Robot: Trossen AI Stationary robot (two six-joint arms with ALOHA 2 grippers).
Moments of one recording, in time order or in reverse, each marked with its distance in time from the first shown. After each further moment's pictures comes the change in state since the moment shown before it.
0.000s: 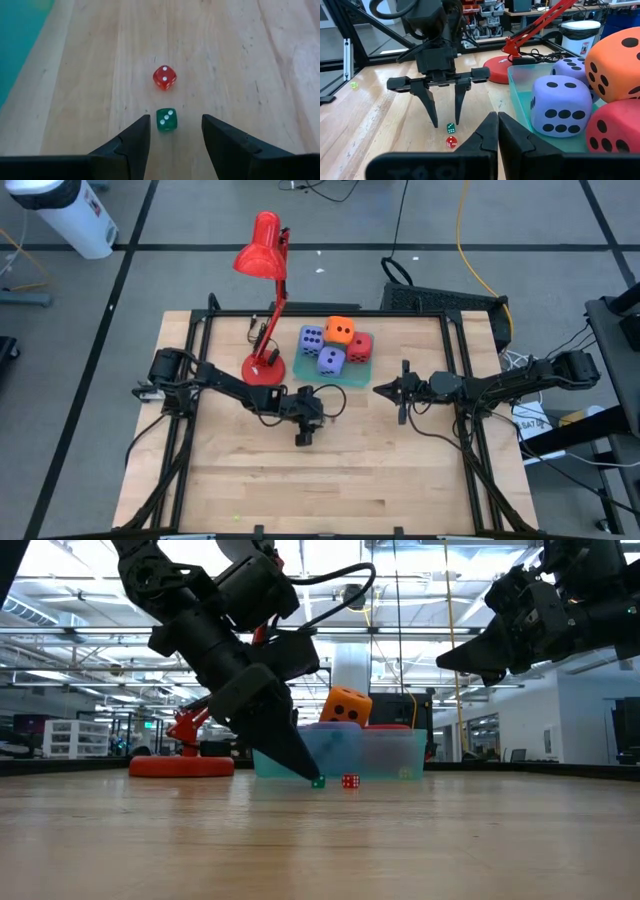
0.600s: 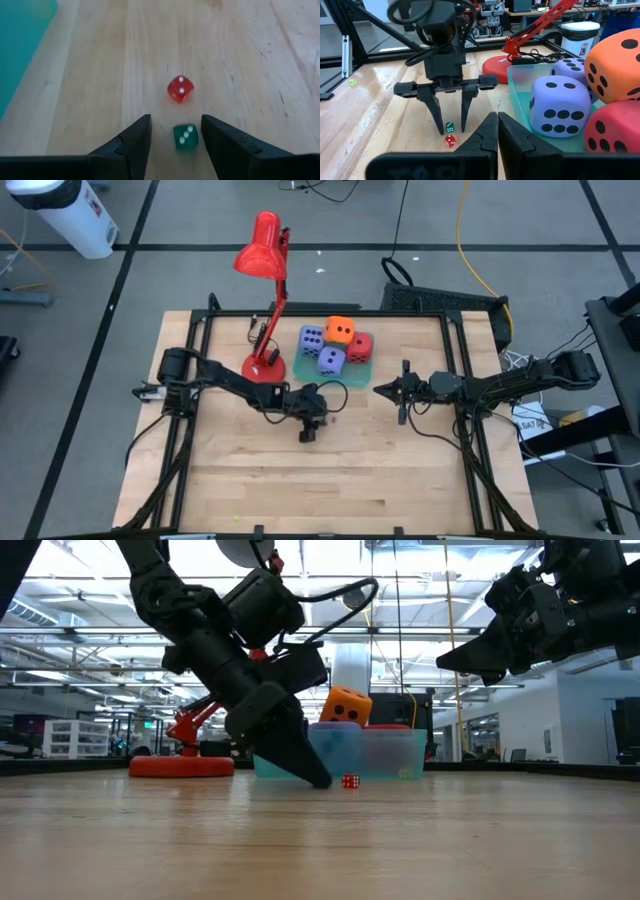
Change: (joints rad) left arm 0.044 0.075 0.003 0.067 0.067 0.027; right arm -0.002 0.000 0.000 -0.003 0.001 -0.016
